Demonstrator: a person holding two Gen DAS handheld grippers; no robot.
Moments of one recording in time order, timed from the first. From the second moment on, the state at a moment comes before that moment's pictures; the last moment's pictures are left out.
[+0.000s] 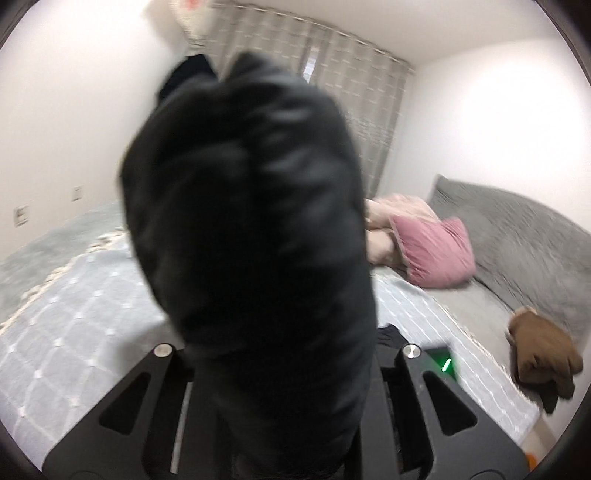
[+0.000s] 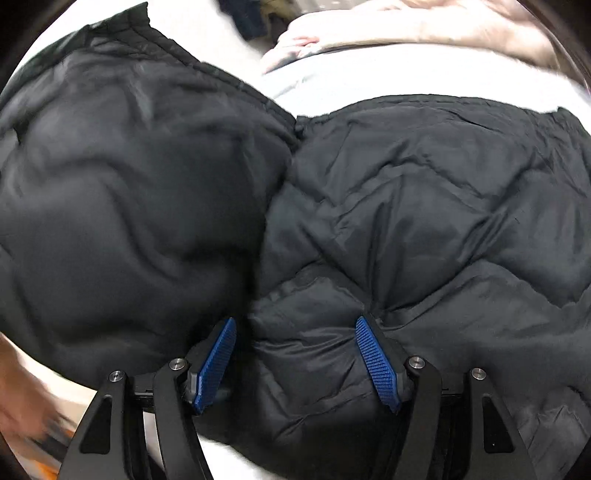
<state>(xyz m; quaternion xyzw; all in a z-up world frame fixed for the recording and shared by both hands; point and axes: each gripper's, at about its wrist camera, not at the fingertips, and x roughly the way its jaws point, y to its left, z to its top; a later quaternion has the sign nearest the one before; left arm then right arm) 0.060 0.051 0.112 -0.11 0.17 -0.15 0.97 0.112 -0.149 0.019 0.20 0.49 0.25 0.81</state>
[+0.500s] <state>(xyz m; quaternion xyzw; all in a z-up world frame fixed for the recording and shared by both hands) 0.073 -0.082 0.016 0.11 0.32 -0.34 0.88 0.093 -0.338 0.041 0.32 0.42 0.08 0.85</state>
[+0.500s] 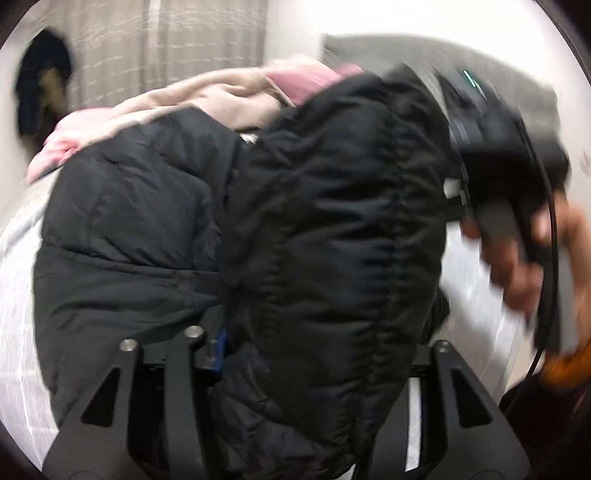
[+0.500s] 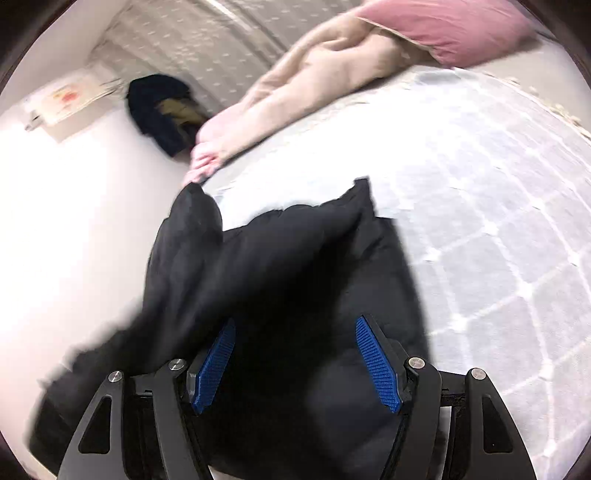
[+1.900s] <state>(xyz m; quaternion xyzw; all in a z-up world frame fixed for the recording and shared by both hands) 0.063 -0.012 0.027 -0.06 0.36 -0.36 0.86 0.076 -0.323 0.052 0.22 0.41 0.12 0.88</state>
